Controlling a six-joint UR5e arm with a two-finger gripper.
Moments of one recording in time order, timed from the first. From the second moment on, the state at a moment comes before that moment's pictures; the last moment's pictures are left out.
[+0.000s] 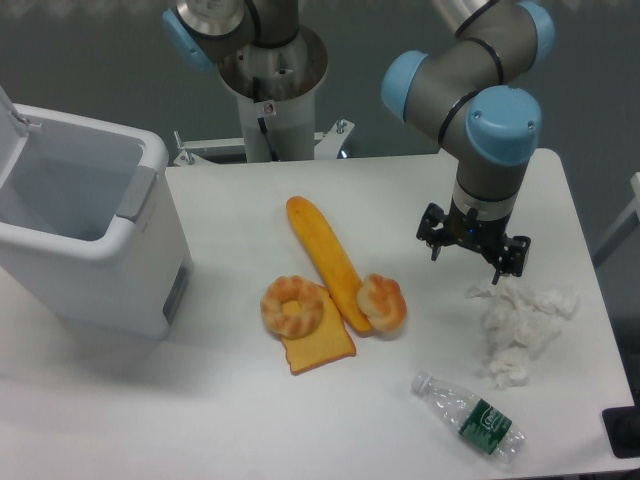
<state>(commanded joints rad) 2.70 -1.94 -1.59 -1.06 1.57 1.19</state>
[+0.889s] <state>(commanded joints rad) 2.68 -1.97 -1.69 -1.06 1.47 1.16</state>
